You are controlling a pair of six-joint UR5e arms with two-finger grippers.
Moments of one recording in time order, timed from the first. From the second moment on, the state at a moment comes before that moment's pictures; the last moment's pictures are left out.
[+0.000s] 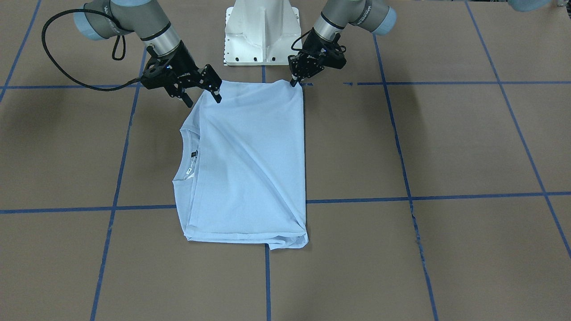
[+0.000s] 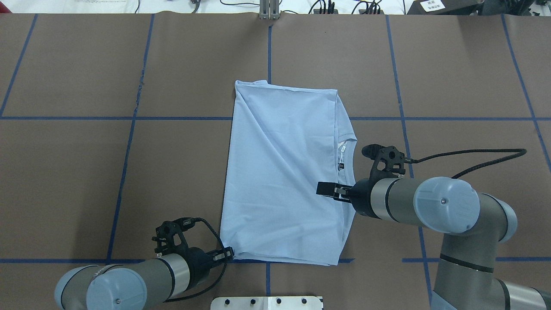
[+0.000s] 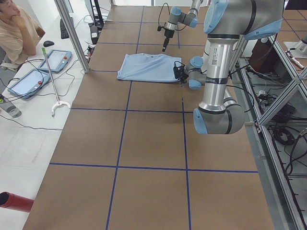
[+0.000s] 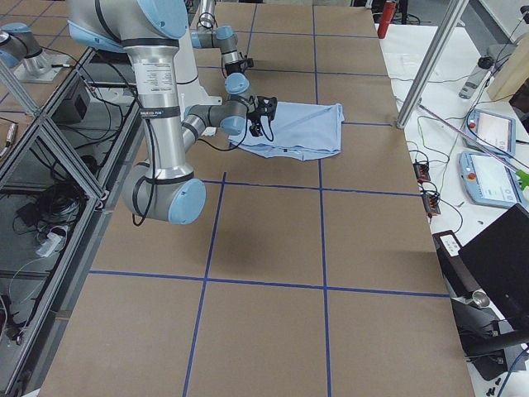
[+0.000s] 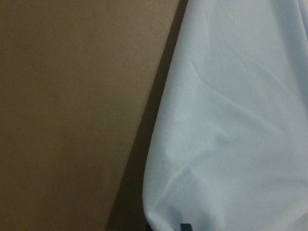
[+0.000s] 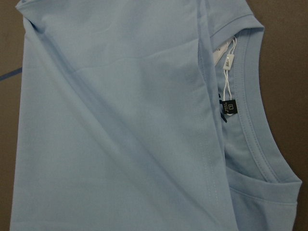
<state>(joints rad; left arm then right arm) -0.07 -1.82 -1.87 -2.30 -1.37 -1.77 0.37 -1.39 2.00 -1.03 1.63 1.56</state>
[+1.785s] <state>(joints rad) -0.07 -1.82 -1.89 -2.30 -1.37 -1.77 0.09 -1.34 2.00 -1.41 1.36 2.07</state>
